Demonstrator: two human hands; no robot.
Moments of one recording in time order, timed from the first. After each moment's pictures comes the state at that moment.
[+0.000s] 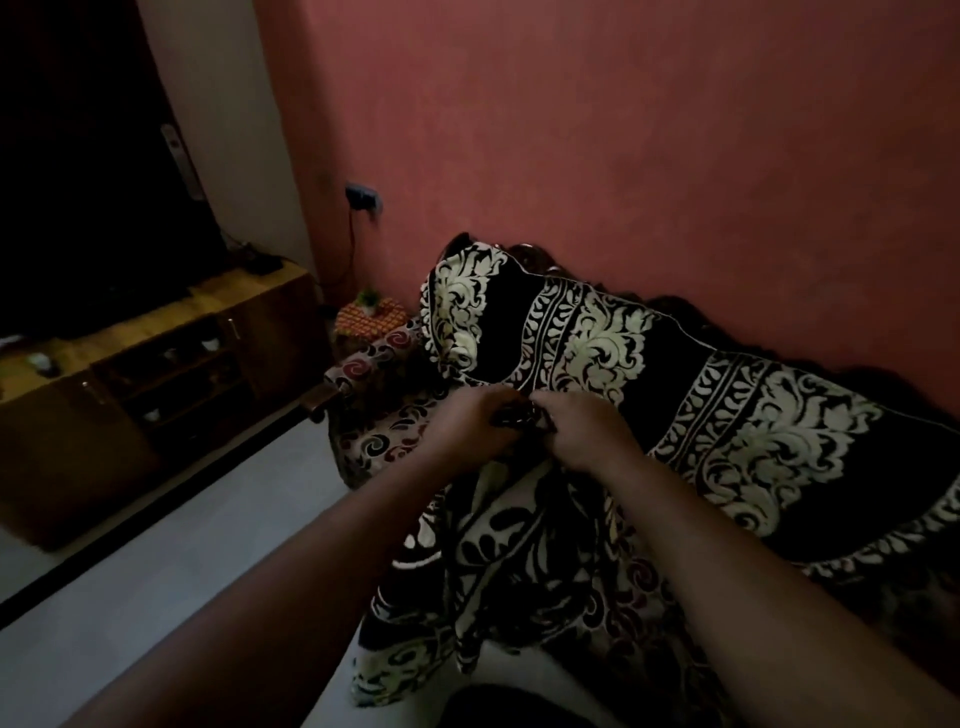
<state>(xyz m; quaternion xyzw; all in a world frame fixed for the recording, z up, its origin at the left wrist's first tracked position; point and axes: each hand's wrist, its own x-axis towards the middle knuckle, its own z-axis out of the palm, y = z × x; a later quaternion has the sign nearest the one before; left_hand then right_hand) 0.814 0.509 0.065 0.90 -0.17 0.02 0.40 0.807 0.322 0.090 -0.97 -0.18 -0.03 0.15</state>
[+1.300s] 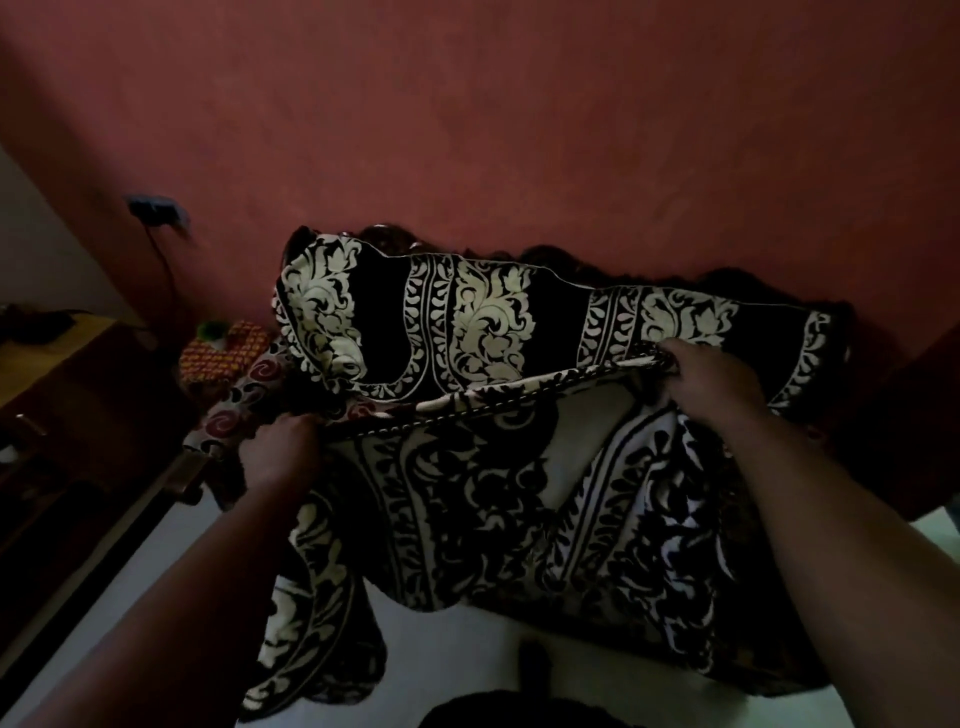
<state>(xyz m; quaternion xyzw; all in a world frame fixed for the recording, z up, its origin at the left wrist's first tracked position) 0.970 0.572 -0.003 1.00 -0.04 -0.01 0.01 0.834 0.087 0.066 -0.97 0.21 -0.05 0.12</state>
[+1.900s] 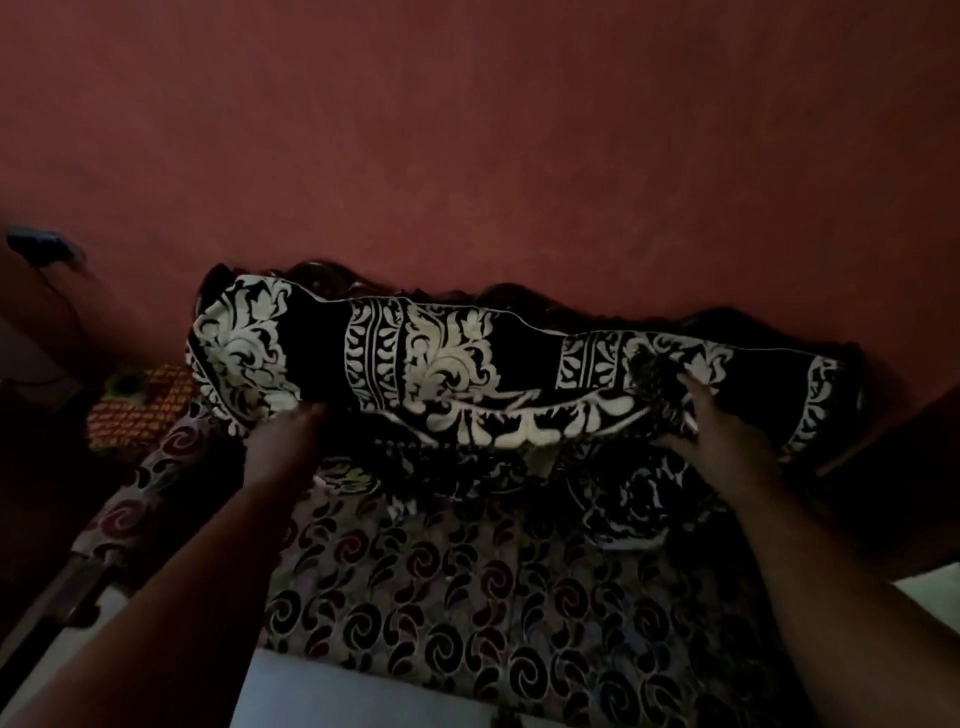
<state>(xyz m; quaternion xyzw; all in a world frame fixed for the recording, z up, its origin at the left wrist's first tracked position) 1.183 0.416 -0.024 0.98 -0.20 0.08 0.01 0.954 -0.066 -0.004 -0.95 0.27 -0.06 0.13</state>
